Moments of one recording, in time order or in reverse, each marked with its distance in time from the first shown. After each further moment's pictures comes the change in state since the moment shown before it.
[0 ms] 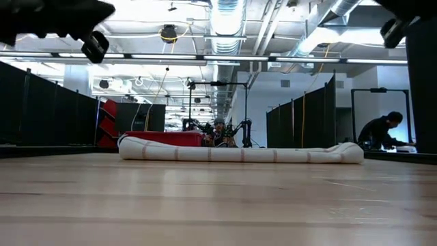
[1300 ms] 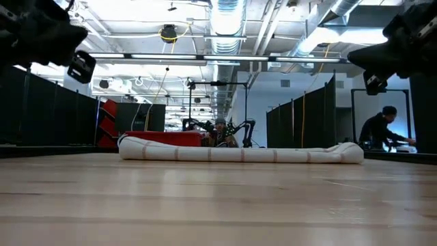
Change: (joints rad) left arm 0.098 -0.417 -0.223 -0.147 0.200 0.097; right arm -0.031 -0.022 -0.394 0.293 0.003 -0.130
